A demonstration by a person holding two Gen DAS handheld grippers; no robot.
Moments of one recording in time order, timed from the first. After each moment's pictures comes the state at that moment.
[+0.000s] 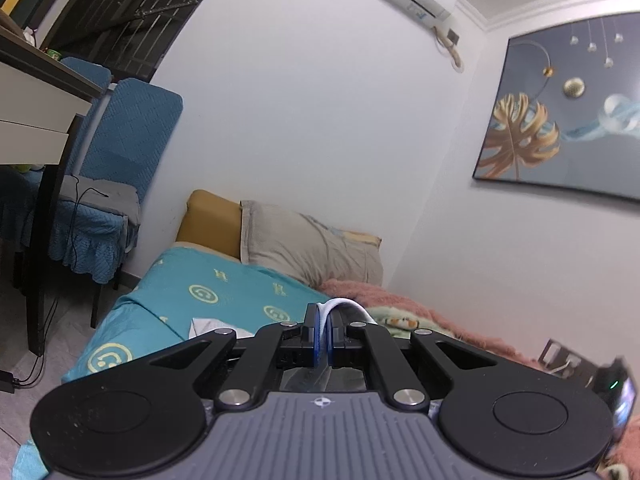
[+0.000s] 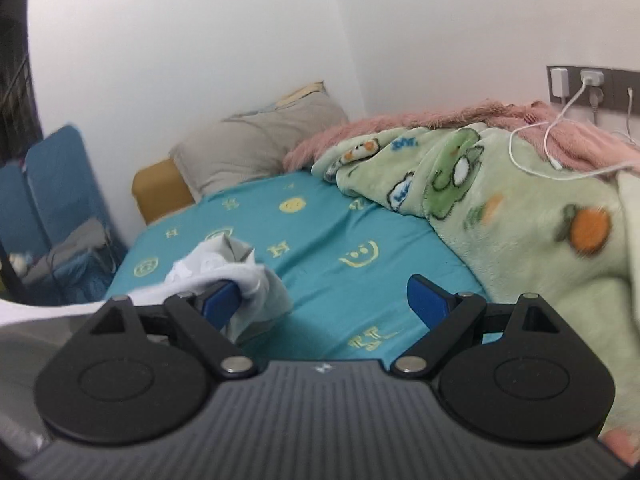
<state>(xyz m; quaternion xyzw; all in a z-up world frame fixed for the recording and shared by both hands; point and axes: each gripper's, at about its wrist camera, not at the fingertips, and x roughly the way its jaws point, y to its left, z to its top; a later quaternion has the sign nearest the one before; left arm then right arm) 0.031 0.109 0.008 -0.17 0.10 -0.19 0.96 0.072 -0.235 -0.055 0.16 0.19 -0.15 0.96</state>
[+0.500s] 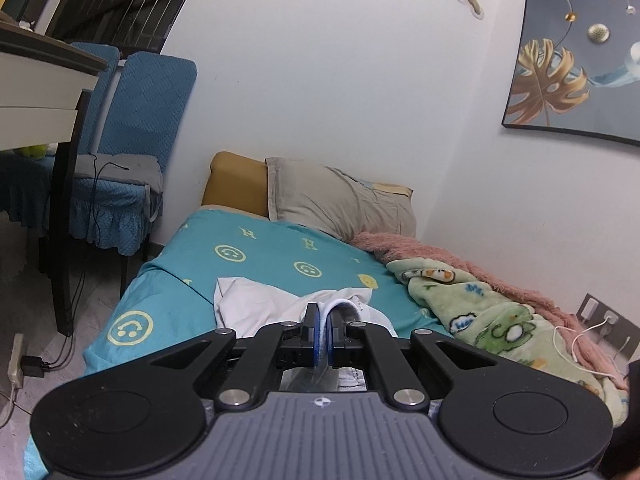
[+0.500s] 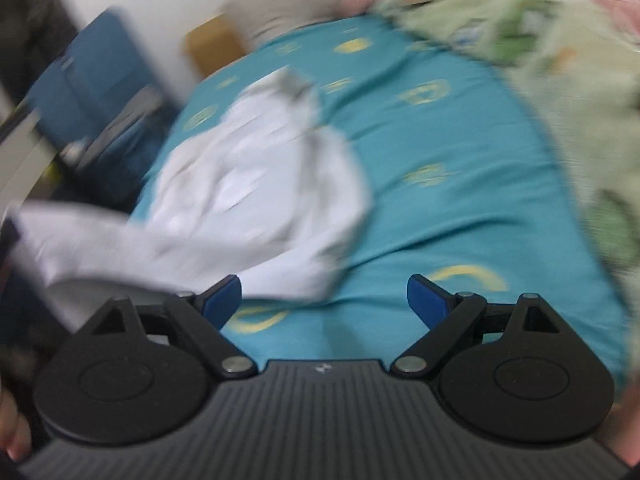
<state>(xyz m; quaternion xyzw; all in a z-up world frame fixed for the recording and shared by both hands) 0.054 0.091 -0.011 -0.14 0.16 -0.15 0.97 0.078 -0.201 -0.098 0.18 0.38 0.01 0.91</state>
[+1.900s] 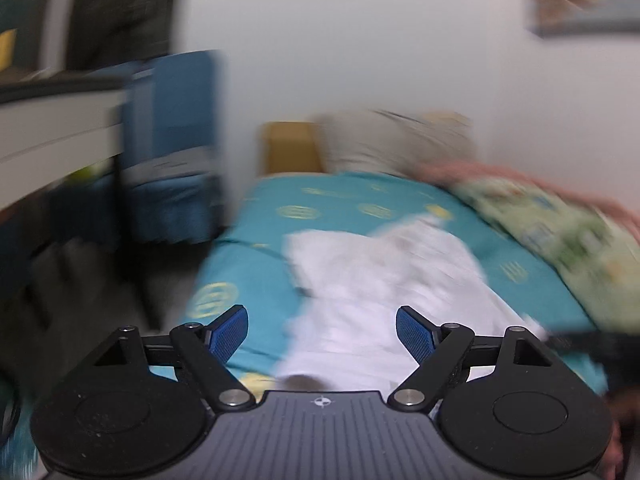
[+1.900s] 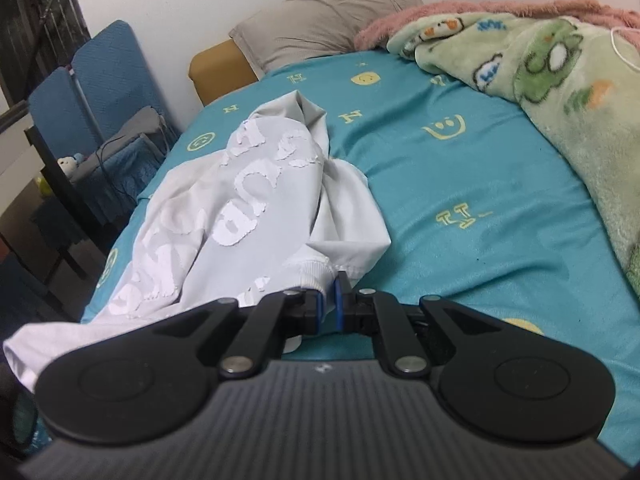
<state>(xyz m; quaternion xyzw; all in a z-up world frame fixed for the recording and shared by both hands) 0.031 0.056 -0.019 0.05 0.23 -0.09 0.97 0.106 -0.201 -0.113 0.17 0.32 -0.03 0.93</state>
